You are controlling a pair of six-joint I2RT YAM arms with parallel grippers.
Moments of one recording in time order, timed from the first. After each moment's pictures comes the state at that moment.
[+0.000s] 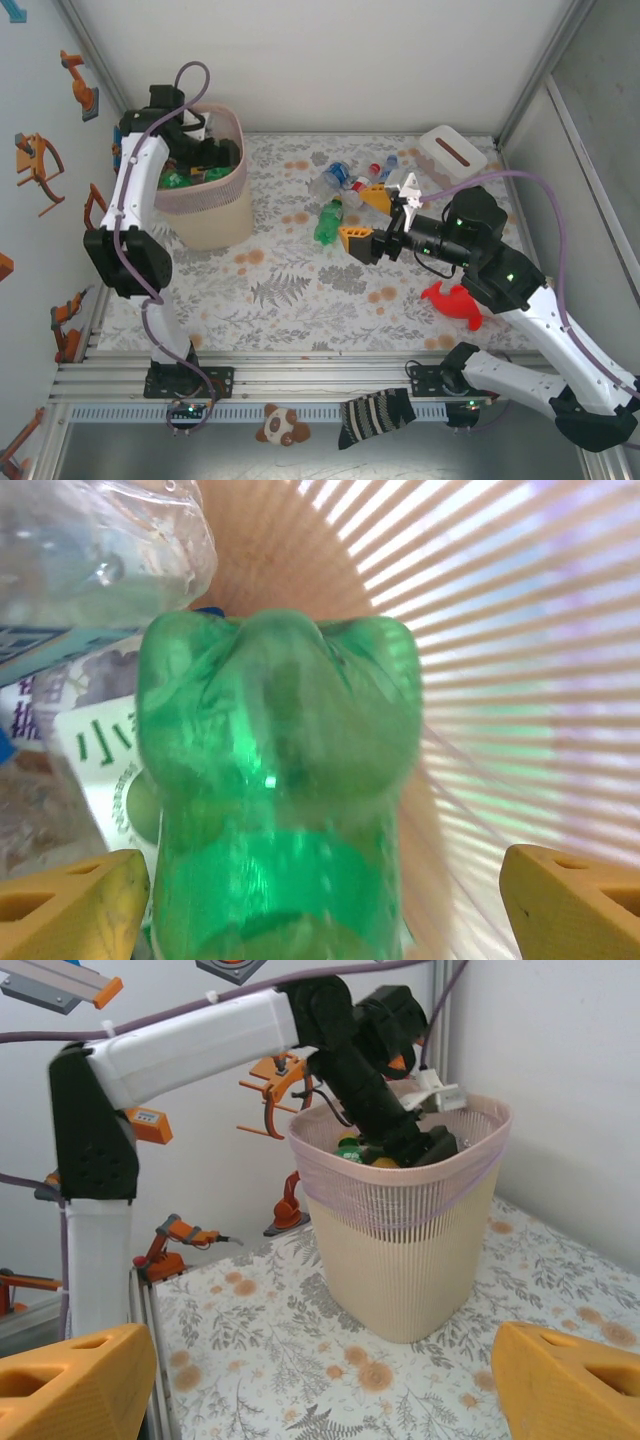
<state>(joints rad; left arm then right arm) -0.10 1.92 2.08 -1.27 0.33 -0.08 0.76 0.91 1.19 -0.38 -0.41 0.06</state>
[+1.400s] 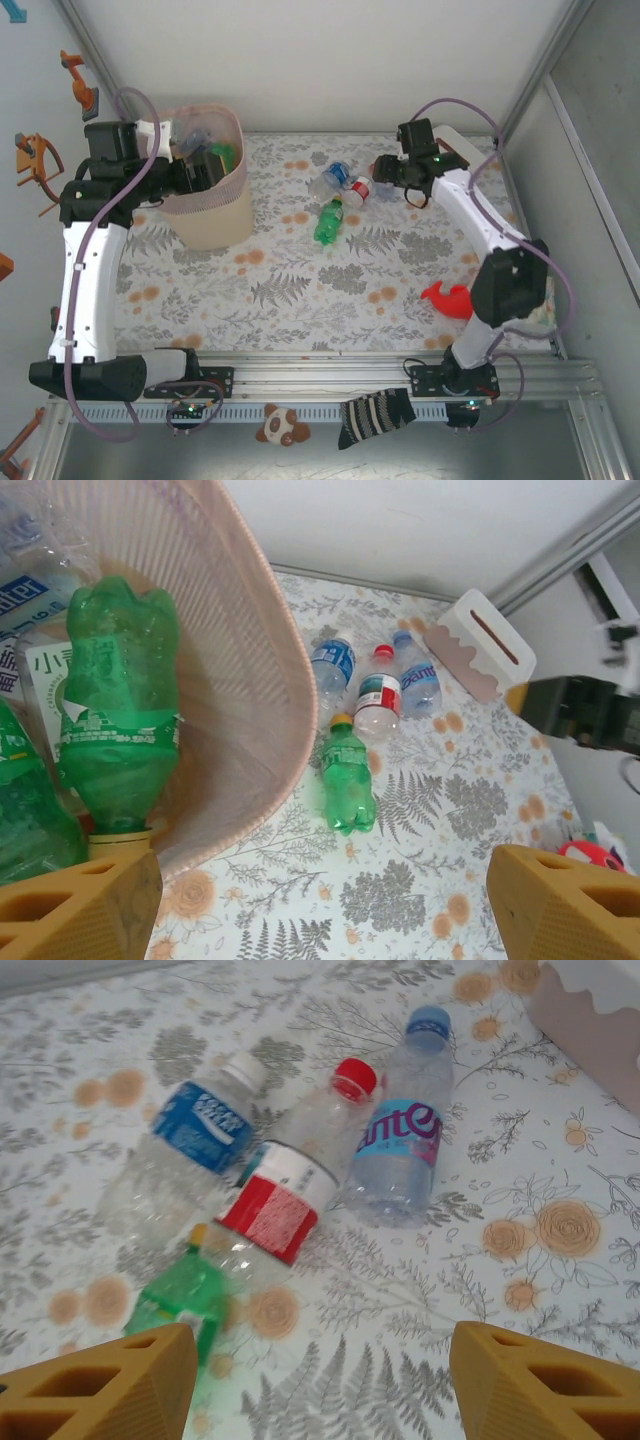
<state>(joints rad) -0.09 1.25 1.62 -1.01 0.47 -0.23 0.32 1.75 1.59 -0.71 0.02 0.38</state>
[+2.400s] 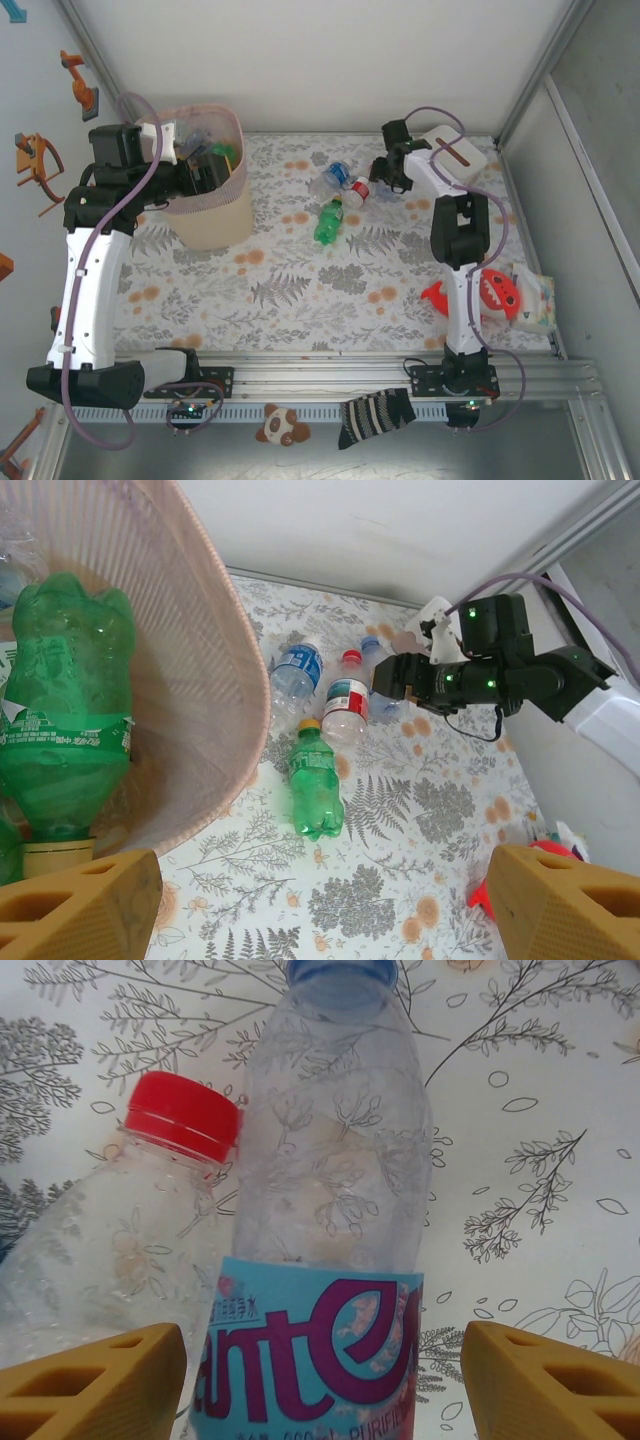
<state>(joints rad) -0.12 1.23 1.57 -0.96 0.50 -0.29 0.25 2.32 2.00 -0.79 0.08 0.43</state>
